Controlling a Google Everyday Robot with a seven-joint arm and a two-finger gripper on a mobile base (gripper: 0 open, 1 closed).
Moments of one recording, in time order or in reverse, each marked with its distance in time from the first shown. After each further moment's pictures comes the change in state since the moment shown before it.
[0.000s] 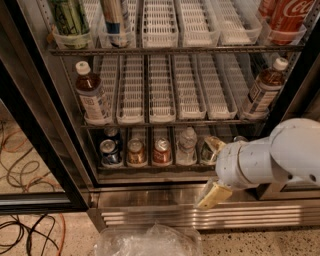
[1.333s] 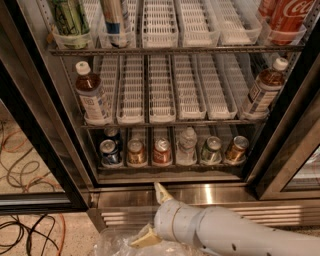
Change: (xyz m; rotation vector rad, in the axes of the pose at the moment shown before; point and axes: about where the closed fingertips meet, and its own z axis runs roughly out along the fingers) arm -0.055 0.118 0.166 0.037 -0.298 0.180
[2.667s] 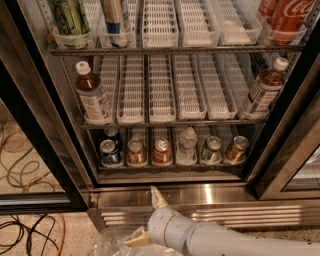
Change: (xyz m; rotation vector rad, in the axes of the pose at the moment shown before) arm 0.018 0.005 0.044 0.092 -0.082 0.051
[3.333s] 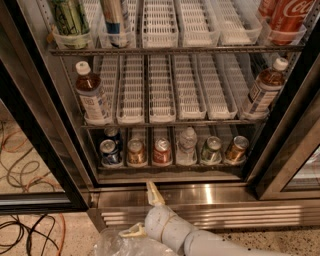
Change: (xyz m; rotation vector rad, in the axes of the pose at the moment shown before) arm -0.003 -0.016 0.030 0.118 -0.200 -0.173
